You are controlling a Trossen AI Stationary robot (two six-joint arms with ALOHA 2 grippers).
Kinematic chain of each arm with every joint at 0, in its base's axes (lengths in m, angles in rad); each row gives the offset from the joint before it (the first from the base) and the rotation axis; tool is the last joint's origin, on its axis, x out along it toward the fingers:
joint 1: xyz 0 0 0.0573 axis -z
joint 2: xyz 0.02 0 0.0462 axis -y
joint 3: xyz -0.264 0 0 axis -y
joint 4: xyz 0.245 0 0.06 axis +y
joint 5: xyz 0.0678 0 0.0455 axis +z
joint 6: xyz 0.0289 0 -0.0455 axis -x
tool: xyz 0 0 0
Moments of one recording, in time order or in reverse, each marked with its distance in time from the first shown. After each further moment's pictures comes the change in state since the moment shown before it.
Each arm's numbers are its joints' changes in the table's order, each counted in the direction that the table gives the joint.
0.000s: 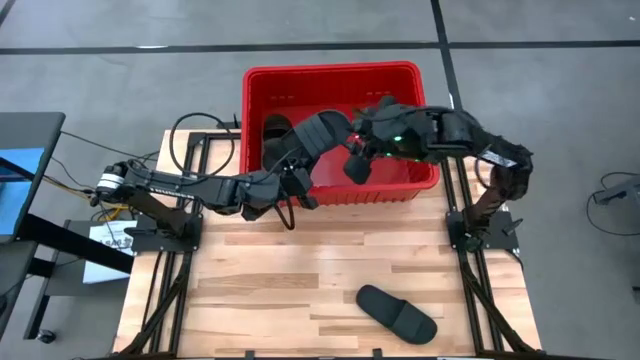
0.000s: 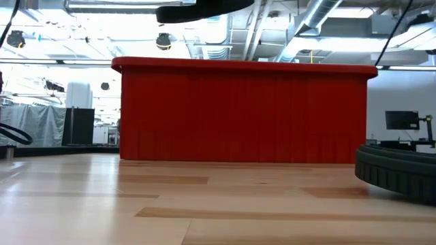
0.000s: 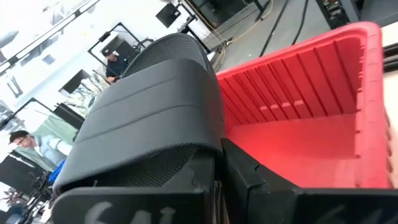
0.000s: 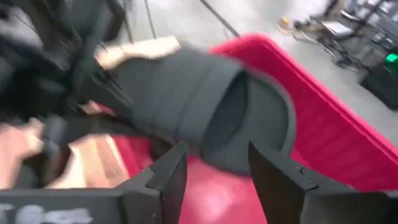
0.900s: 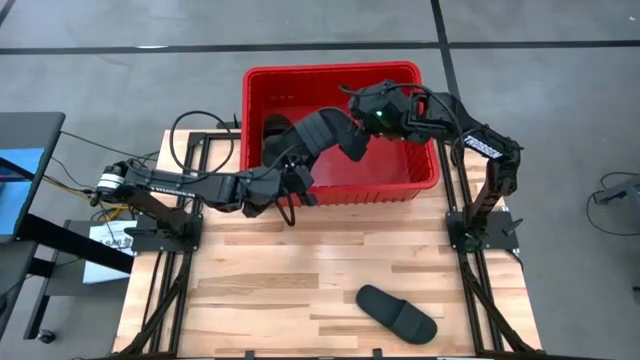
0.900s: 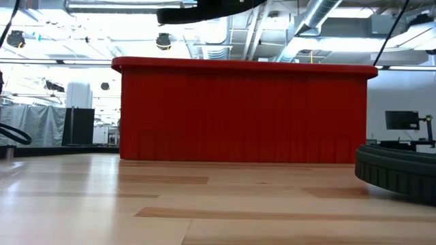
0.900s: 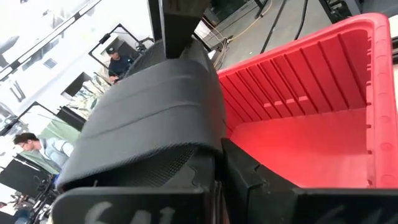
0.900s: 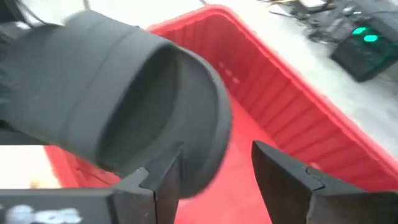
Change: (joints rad) left arm -0.022 0.000 -0.001 -0.003 -0.020 -0.036; right arm 0.182 -0.047 0.007 0.039 0.034 0.058
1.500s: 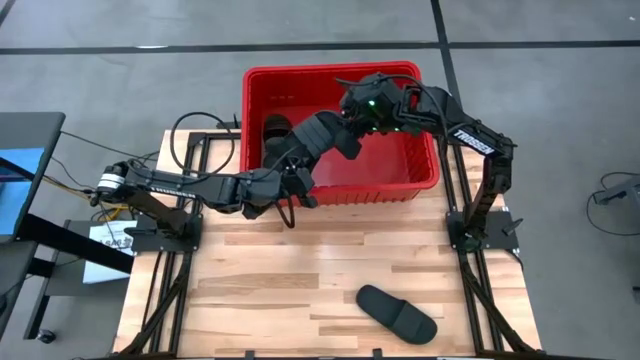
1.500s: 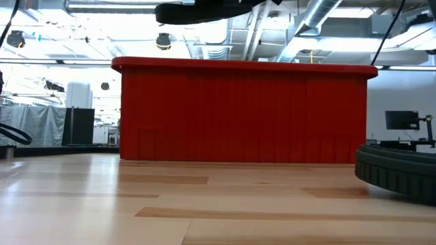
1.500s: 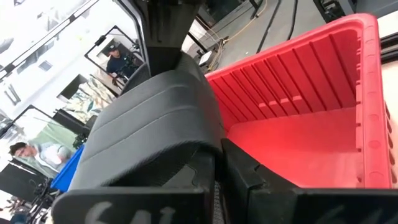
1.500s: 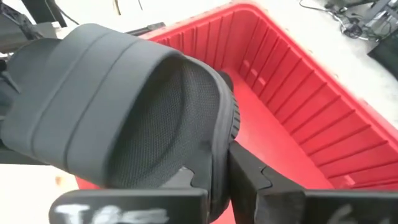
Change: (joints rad) left arm 0.002 -0.001 -0.002 -0.009 -0.005 -0.014; right arm 0.054 -0.039 0.001 -0.043 0.181 0.042
